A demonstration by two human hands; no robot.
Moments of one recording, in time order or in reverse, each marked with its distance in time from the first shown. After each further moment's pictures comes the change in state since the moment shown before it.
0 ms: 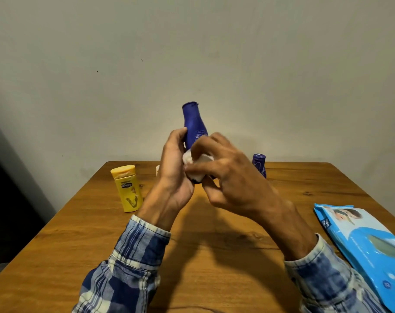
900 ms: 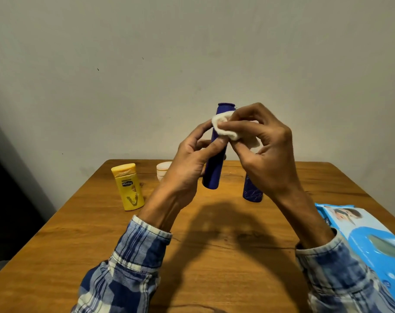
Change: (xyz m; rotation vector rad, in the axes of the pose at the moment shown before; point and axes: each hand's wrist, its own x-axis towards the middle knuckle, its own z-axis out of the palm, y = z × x) left_hand 0.001 -0.005 0.000 0.590 -0.169 0.140; right_hand -0.002 0.025 -0.021 0.265 0.502 0.268
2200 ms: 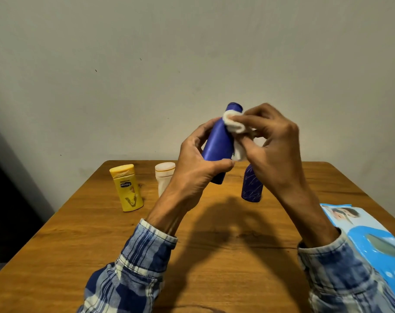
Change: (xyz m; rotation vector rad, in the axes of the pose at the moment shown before) left_hand 0.004 -0.015 0.004 0.001 0.008 0.203; right_hand 0.005 0.001 -0.011 -0.095 -0.037 0.098
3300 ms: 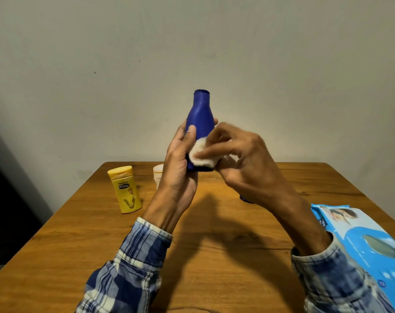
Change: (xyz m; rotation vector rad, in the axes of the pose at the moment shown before) left_hand 0.007 0.000 -0.006 -0.551 0.103 -0.069; right_hand -0.010 -0.011 0.012 0.039 -0.333 -0.124
